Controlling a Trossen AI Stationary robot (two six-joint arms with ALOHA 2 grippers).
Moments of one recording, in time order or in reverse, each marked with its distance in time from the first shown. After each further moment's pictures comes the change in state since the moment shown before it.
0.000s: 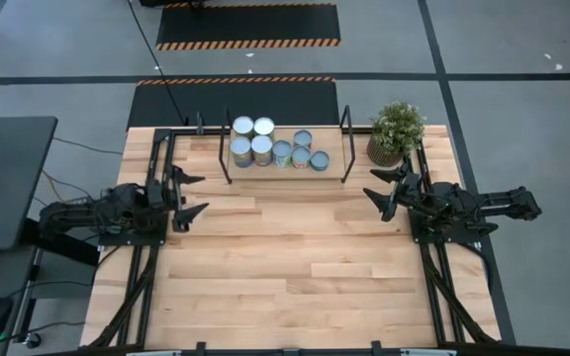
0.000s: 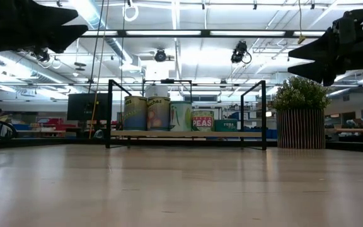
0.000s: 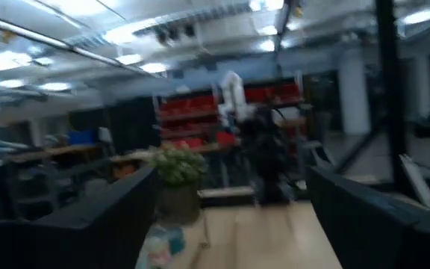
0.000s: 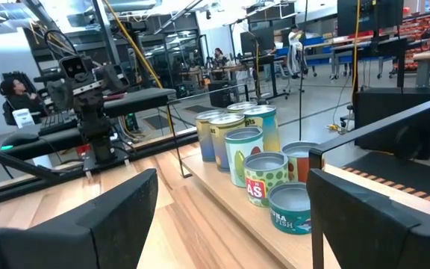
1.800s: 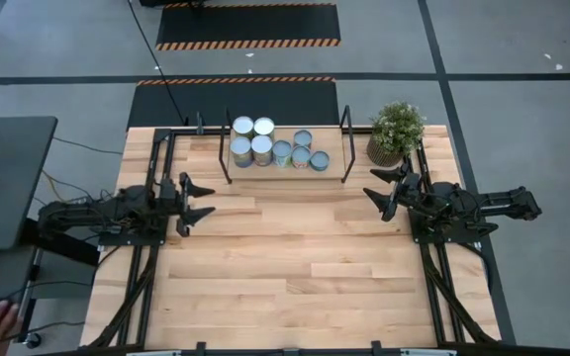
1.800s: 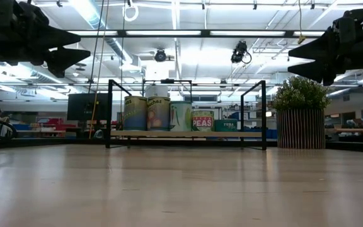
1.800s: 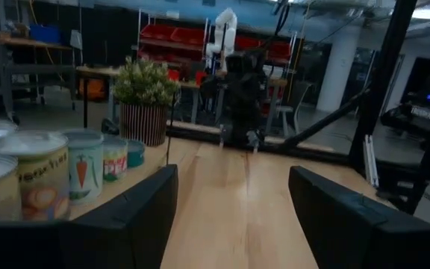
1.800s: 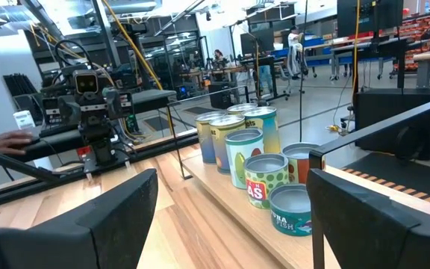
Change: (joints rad) left arm -0.003 0.018 -0.002 -0.211 0.029 -0.319; right arm 0.000 0.000 0.000 0.006 0.000 0.000
